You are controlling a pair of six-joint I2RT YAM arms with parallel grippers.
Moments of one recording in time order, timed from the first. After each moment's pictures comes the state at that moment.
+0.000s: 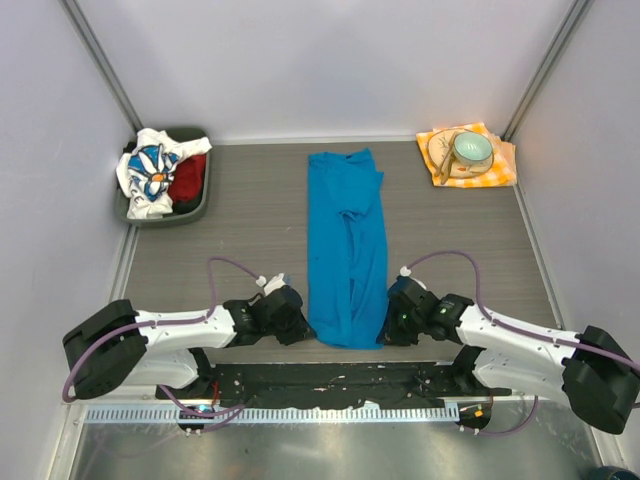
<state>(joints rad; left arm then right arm) -1.04 1.23 0.42 -0.11 -0.06 -1.33 0.86 0.98 0.38 -0.49 -0.07 1.05</state>
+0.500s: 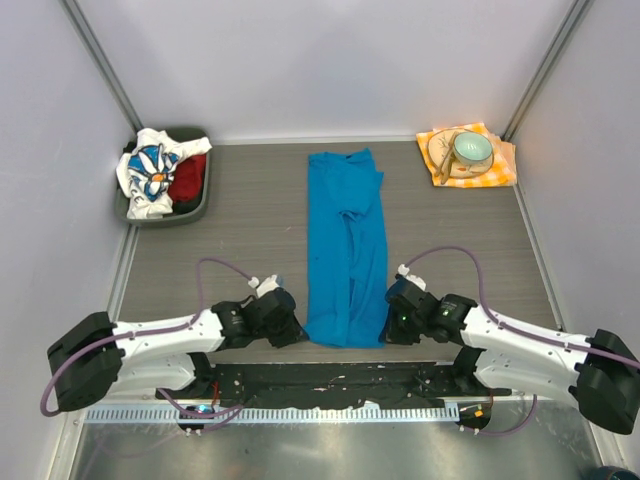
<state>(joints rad) -1.05 1.14 0.42 -0.23 -0.07 -1.33 0.91 0.97 0.42 -0.55 0.01 1.02</state>
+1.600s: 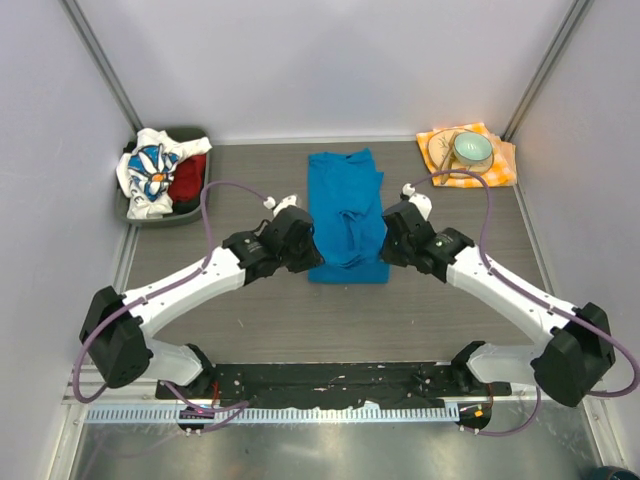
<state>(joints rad) -0.85 1.35 1.05 -0.51 -0.14 -0.99 0.69 1.22 0.96 -0.63 0.29 0.77</state>
